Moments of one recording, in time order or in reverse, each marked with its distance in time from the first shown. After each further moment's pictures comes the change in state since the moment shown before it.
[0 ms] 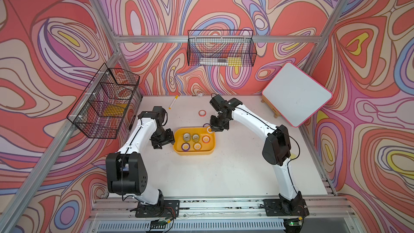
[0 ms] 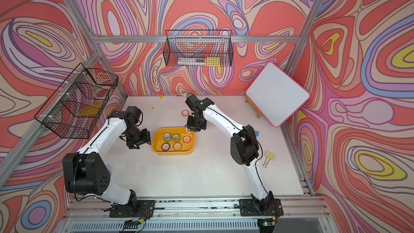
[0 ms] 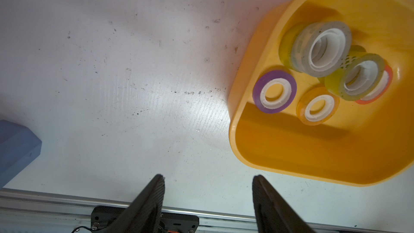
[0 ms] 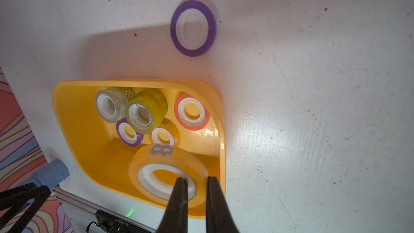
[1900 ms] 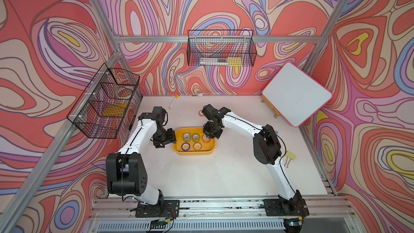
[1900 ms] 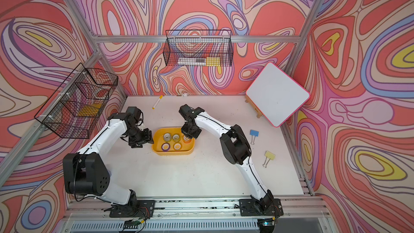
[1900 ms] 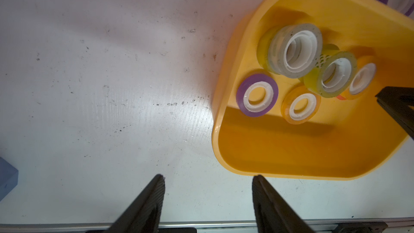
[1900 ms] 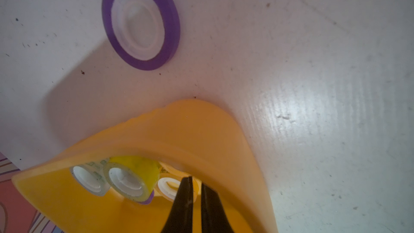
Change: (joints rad) left arm 0.000 -0.008 -0.034 0.075 0.063 0.053; right arm 0.060 0.115 -0.074 0.152 0.039 0.465
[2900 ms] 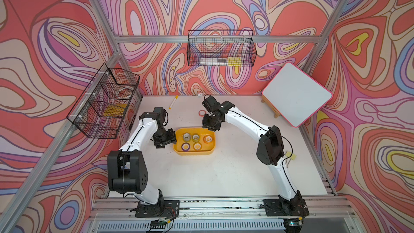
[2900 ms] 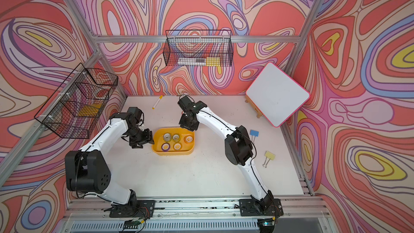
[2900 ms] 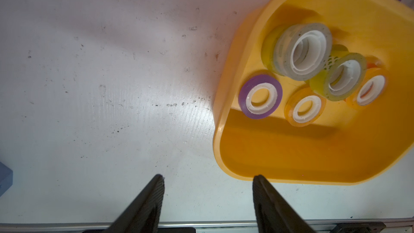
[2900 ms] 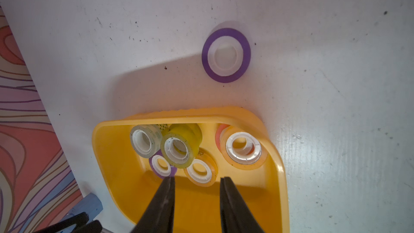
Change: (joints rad) left arm 0.001 0.038 0.003 0.002 0.001 -0.010; right arm -0.017 -0.051 0.118 -0.005 0.024 -0.276
